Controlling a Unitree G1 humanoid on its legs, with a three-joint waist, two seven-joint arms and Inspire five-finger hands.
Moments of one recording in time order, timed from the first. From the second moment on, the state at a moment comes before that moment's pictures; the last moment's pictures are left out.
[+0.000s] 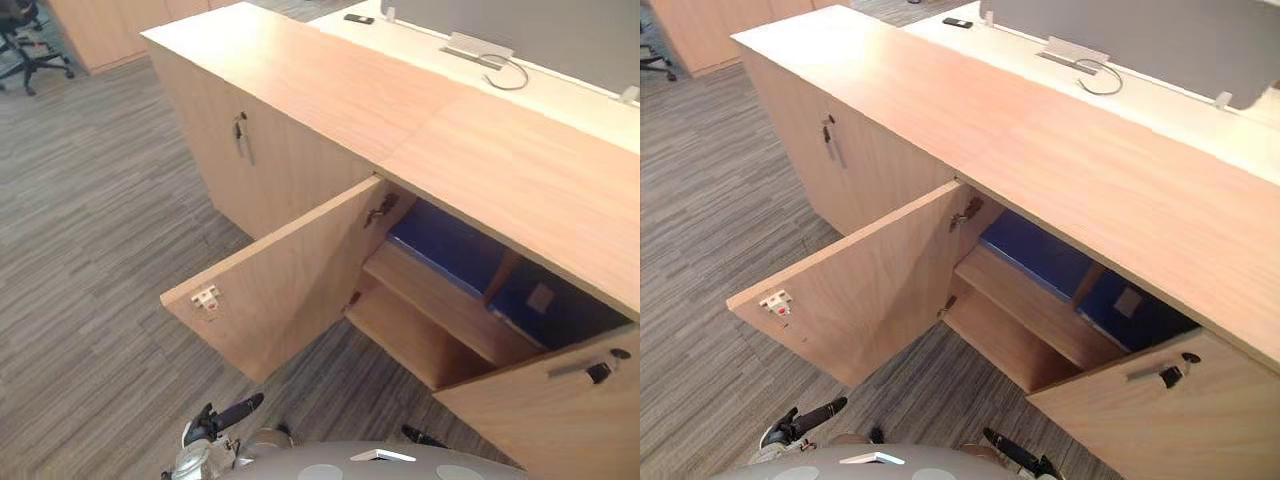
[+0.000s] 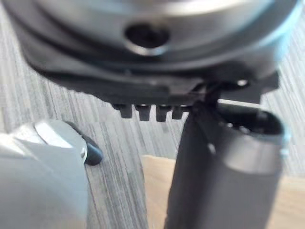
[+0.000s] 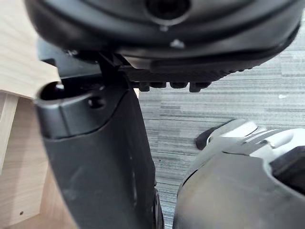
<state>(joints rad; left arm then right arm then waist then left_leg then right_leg) 0.08 0.03 0.45 1.06 -0.09 -0.07 0.03 0.13 0.02 -0.59 1.11 0.03 0.04 -0.03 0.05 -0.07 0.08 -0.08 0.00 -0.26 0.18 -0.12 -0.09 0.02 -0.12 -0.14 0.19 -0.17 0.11</state>
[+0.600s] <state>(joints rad) 0.06 0.08 0.48 1.05 -0.24 -0.07 0.06 0.07 -0.05 -1.03 1.24 0.10 0.08 -0.02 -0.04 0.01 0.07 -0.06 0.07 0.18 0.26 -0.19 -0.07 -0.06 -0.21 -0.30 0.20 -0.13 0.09</state>
